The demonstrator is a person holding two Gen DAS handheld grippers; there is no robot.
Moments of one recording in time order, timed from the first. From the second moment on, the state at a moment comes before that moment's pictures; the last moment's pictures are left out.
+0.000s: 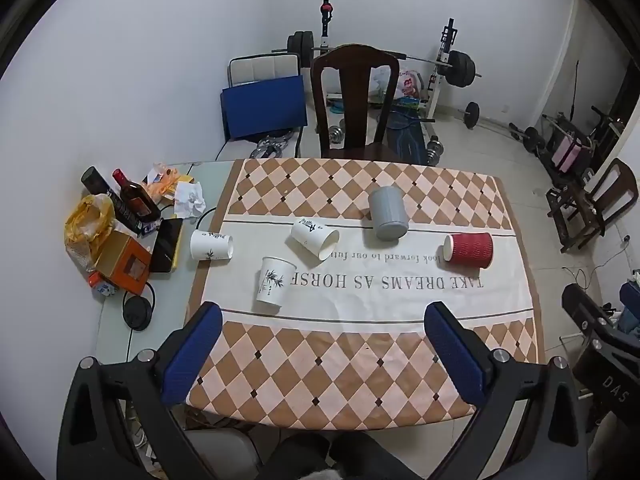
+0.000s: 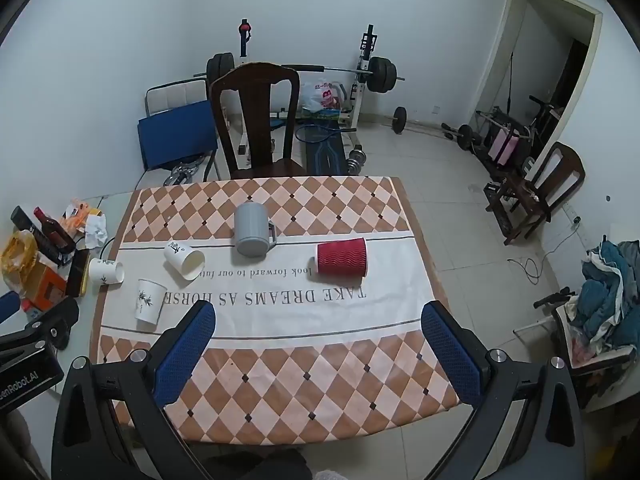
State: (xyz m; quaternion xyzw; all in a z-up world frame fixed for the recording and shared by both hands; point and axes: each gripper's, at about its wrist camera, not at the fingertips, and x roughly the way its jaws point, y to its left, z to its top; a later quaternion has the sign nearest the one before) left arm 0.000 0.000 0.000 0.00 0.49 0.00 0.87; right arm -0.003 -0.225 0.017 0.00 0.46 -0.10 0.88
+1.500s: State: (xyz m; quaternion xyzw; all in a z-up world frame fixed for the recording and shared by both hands) left arm 0.003 -0.016 0.012 -0.01 0.48 -0.01 0.88; right arm -0.013 -0.213 0.042 -0.02 0.46 -0.10 0.88
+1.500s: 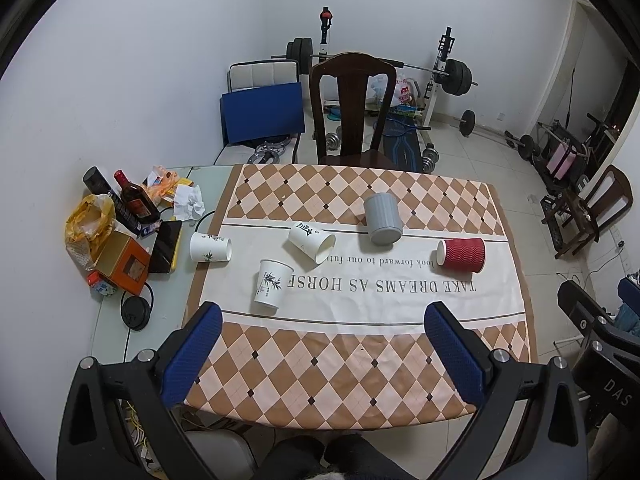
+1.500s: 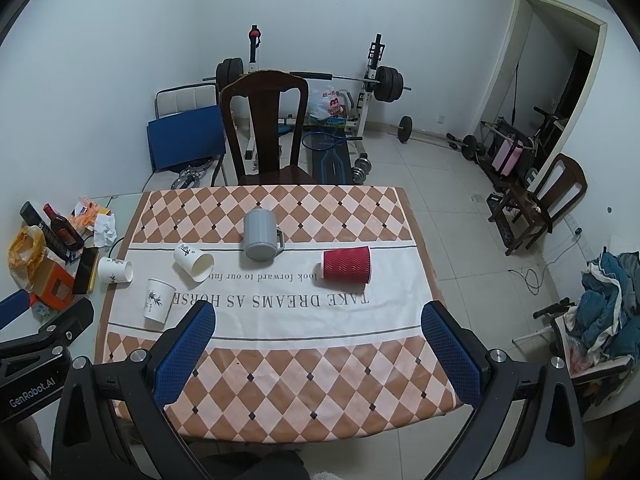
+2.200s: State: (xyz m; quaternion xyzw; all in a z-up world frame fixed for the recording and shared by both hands) left arm 0.001 -0.015 0.018 -0.01 0.48 -0.01 0.88; right arm -0.014 -0.209 0.050 -0.02 0.46 -0.10 0.88
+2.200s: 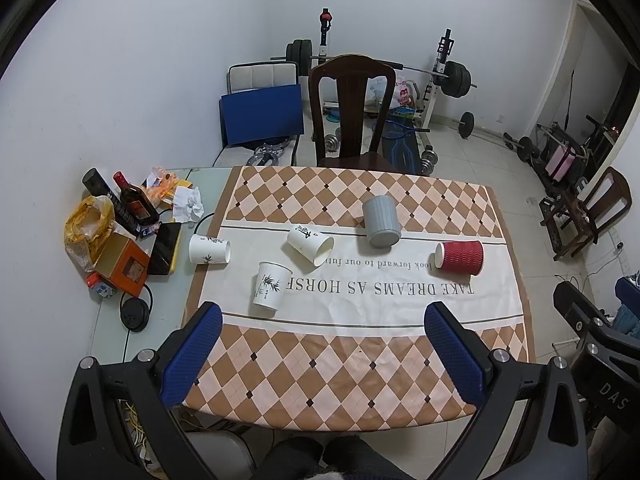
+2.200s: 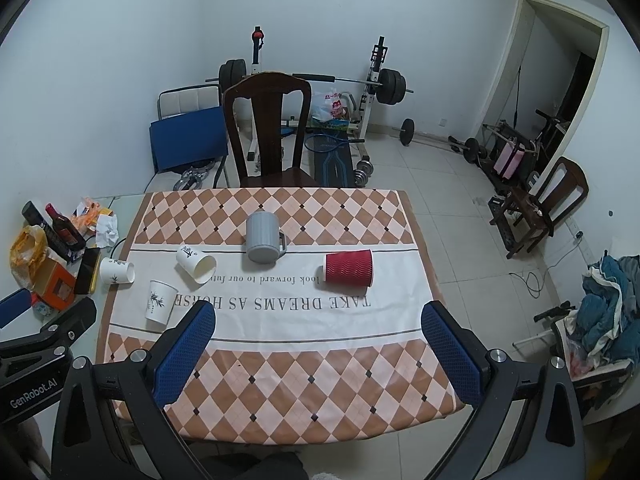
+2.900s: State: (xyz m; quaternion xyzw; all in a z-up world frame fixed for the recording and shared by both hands) left arm 0.001 -0.011 0.026 -0.01 0.47 -0.01 0.88; right arm -0.016 -0.211 0.048 -0.02 0.45 -0.10 0.89
